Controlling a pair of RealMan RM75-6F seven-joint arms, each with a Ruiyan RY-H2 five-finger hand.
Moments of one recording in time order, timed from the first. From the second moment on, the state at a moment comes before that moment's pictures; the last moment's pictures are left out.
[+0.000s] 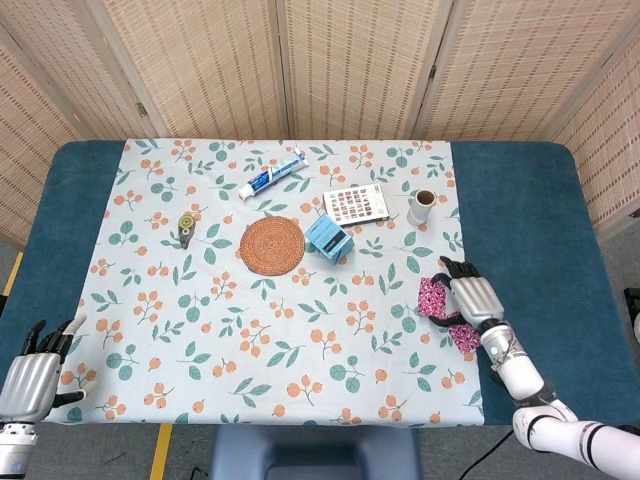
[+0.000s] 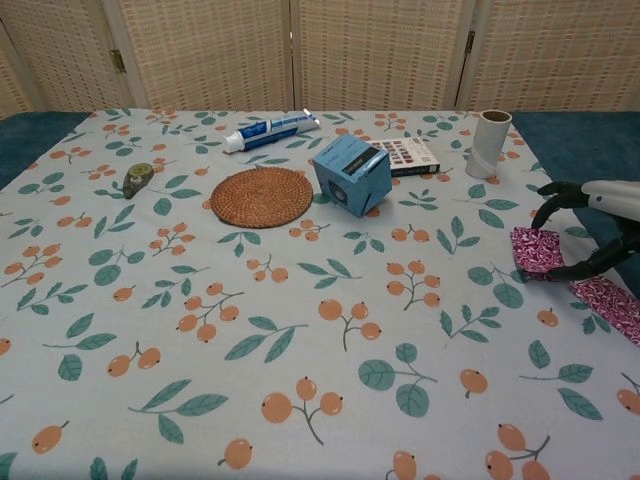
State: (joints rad) left arm -0.08 -1.21 0.00 -1.50 1.50 1.44 0.02; right arm 0.54 -1.43 0.13 -1.35 -1.11 0.84 -0.15
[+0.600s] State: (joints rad) left arm -0.08 -1.23 0.01 -1.48 1.50 1.44 0.01; right arm 0.56 -1.45 0.14 -1.32 -1.06 0.82 -0.14
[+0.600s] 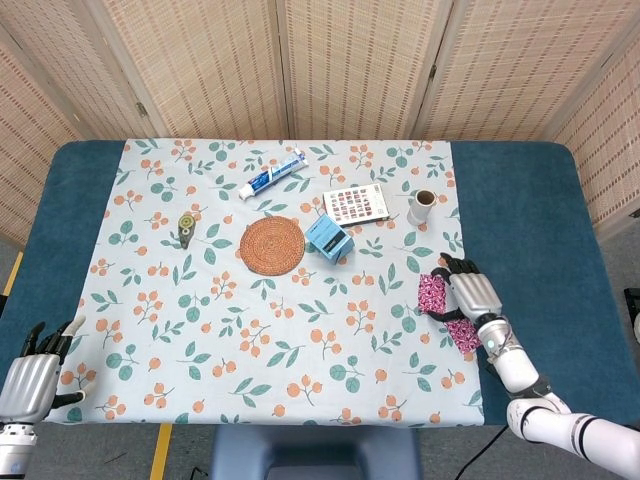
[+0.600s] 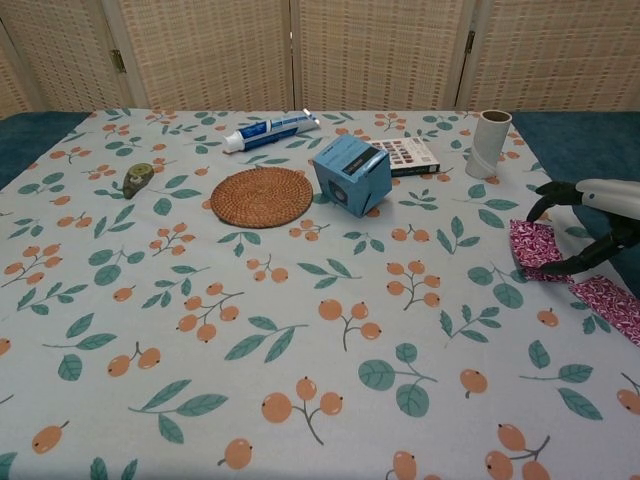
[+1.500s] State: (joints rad) left arm -0.07 -1.22 0.01 -1.48 1.51 1.45 0.01; right arm 0.56 -1.44 0.11 -1.30 -1.10 0.82 -0.12
